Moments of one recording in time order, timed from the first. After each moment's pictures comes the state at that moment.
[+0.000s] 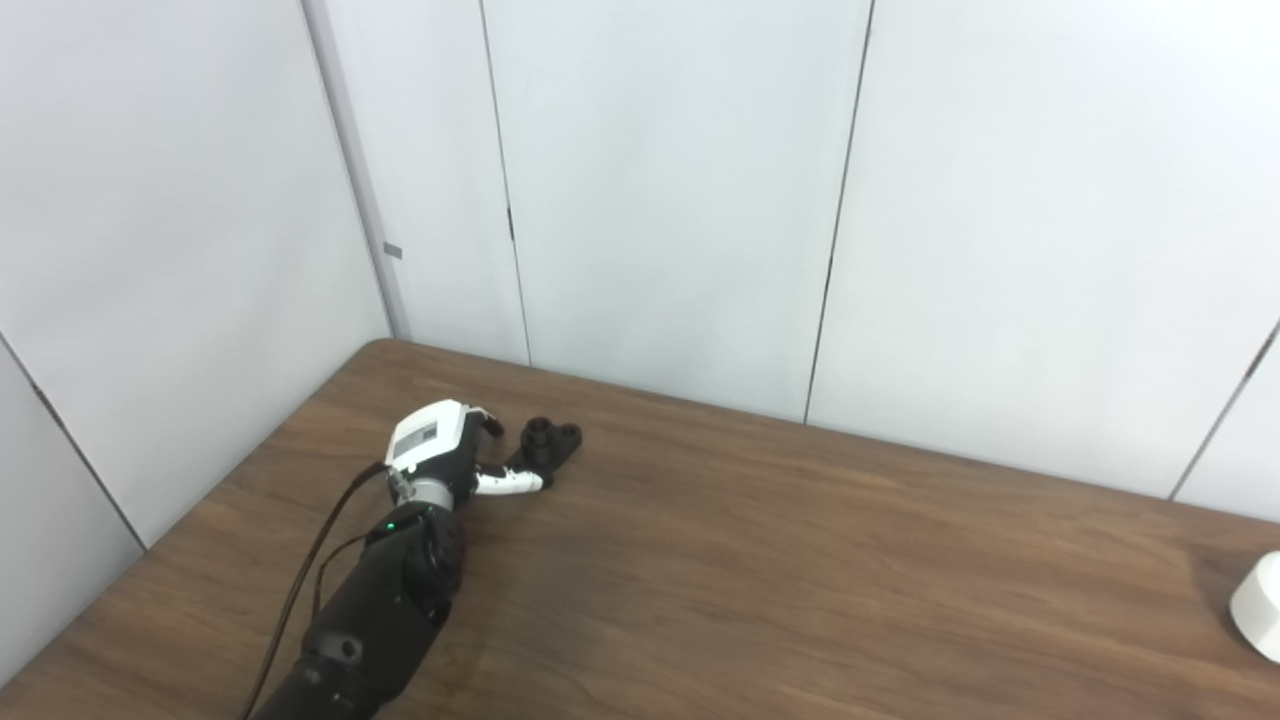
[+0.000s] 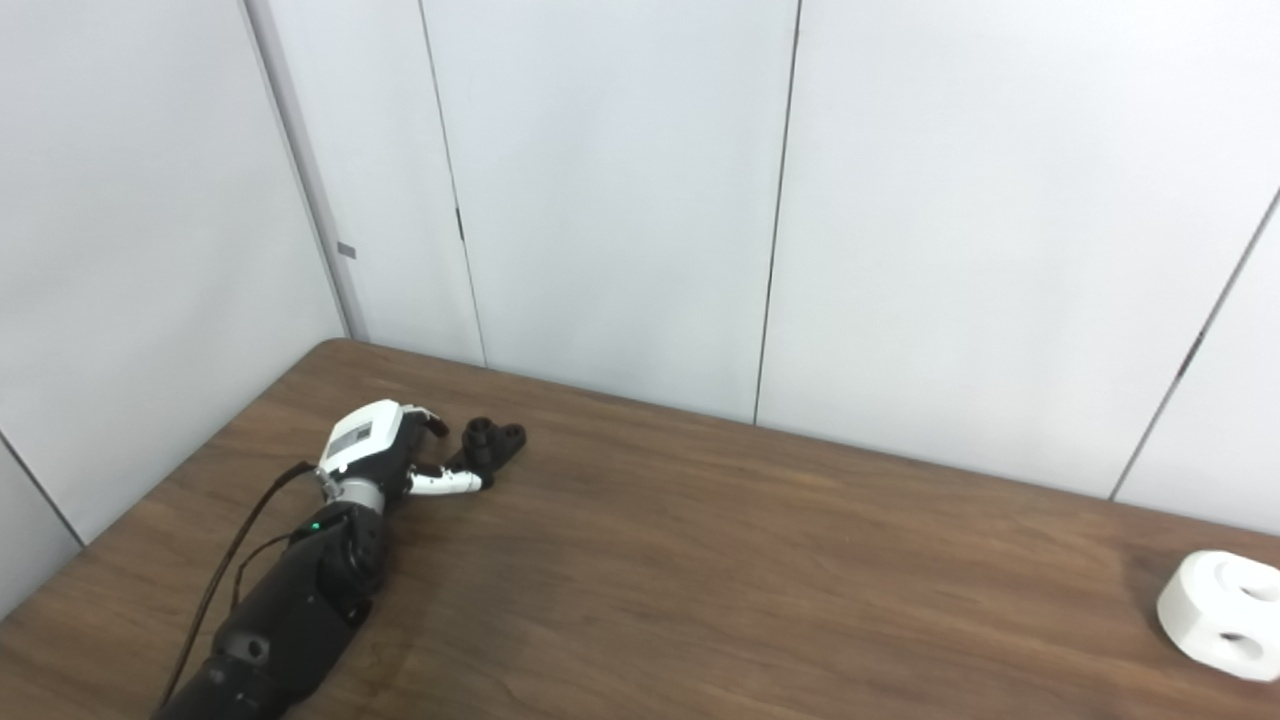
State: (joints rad) left arm -0.42 0.49 -0.08 0.38 0.67 0.42 0.06; right arm 0.33 -0.15 -0.10 -0.25 0.12 -0.25 0.08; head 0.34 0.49
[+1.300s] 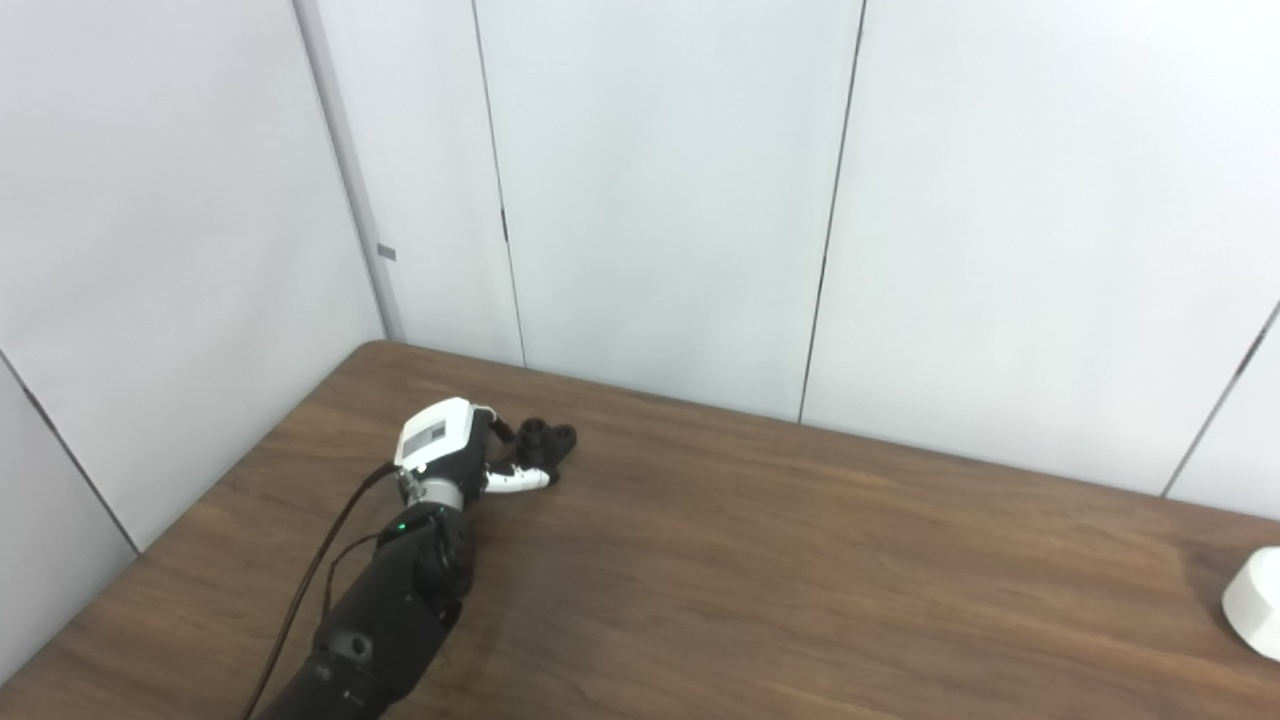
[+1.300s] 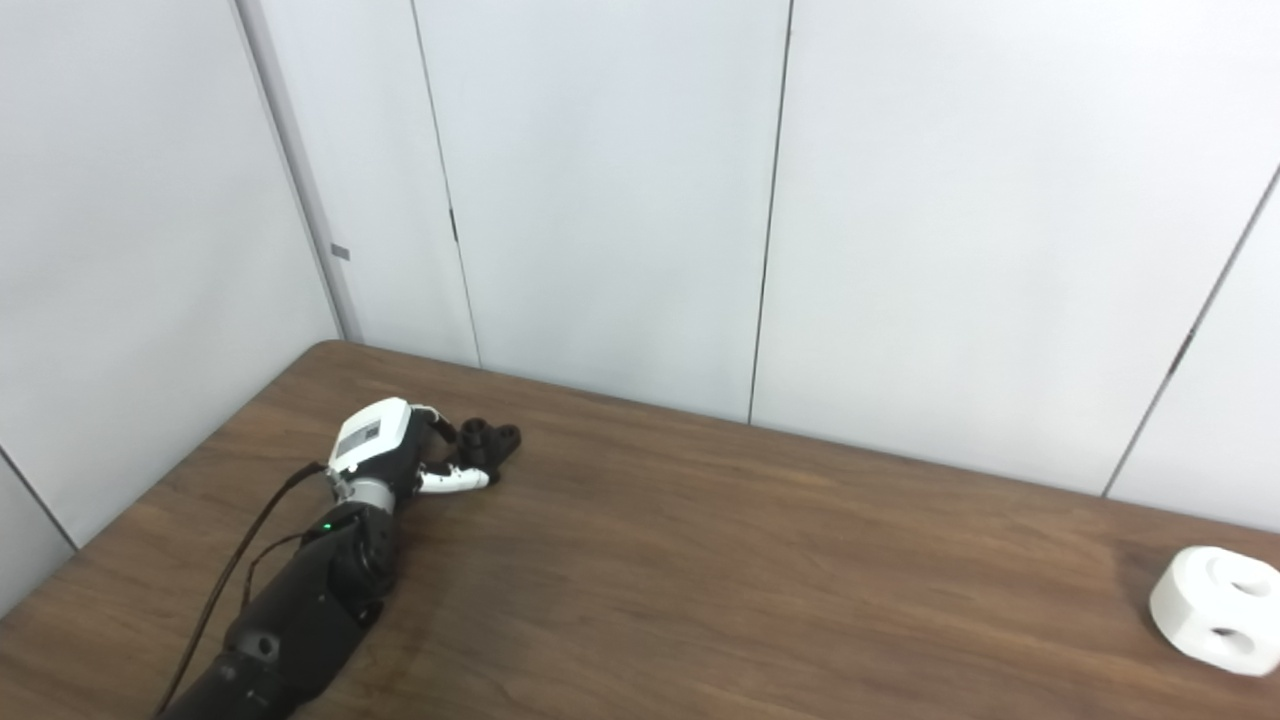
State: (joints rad) left arm -0.44 0.48 -0.12 0.40 0.64 0.43 0.11; right arm 0.36 -0.14 -0.07 -0.28 0.12 -0.20 0.07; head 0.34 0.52
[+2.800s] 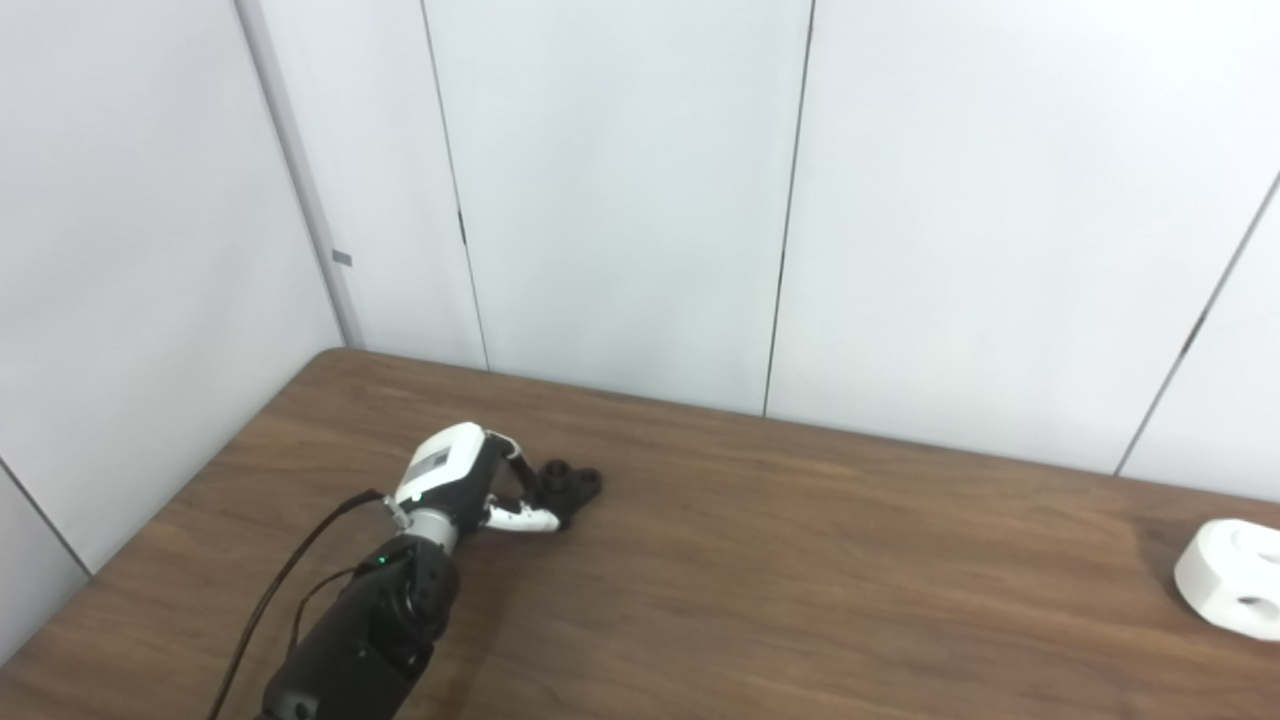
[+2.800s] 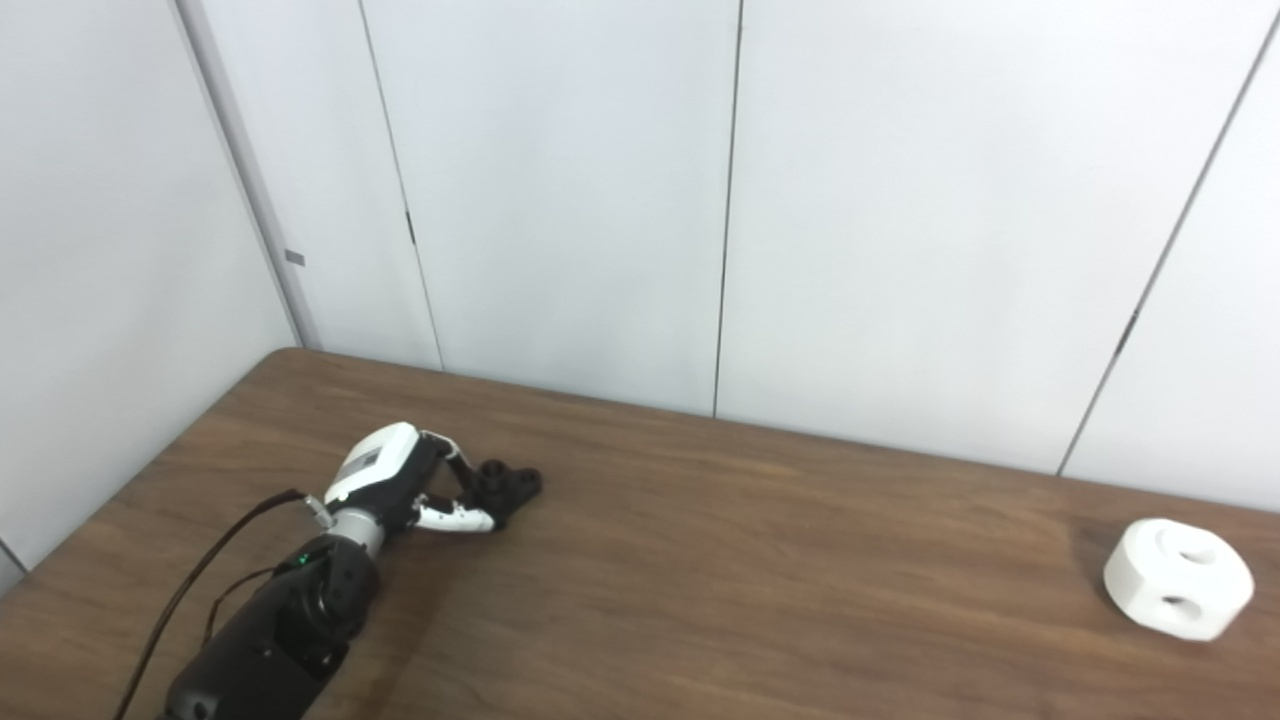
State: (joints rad) left arm -0.31 0.49 -0.18 0.04 0.58 0.42 -0.10; right arm 0.38 -0.15 -0.05 -0.31 0.11 -0.15 0.08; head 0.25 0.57
